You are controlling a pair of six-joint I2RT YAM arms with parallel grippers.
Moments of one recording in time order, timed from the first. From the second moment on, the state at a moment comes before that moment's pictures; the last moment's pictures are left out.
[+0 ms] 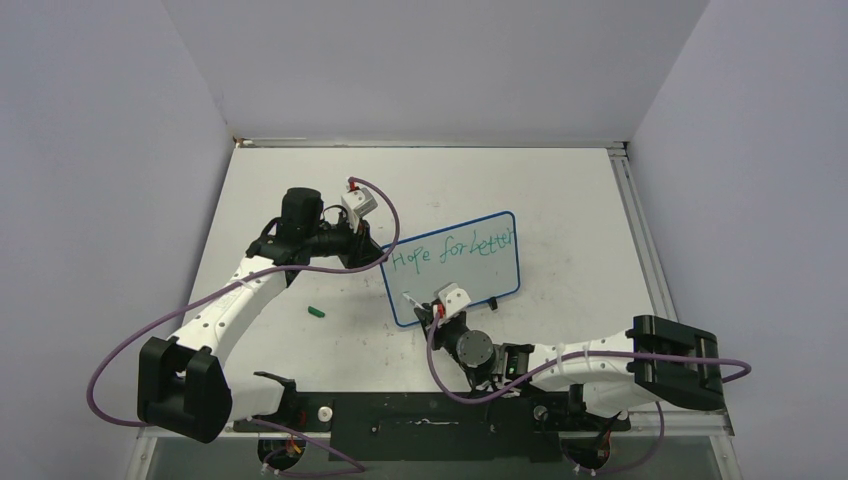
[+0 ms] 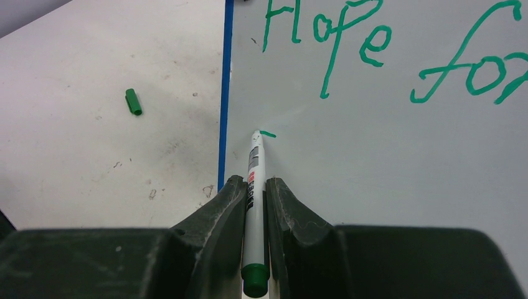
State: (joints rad) left arm -0.31 1.26 0.93 -0.33 0.77 0.14; right arm 1.36 1.31 0.42 0.71 0.70 0.17
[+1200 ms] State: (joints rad) left arm -0.31 1.26 0.93 -0.33 0.76 0.14; right arm 1.37 1.30 0.42 0.70 0.76 0.13
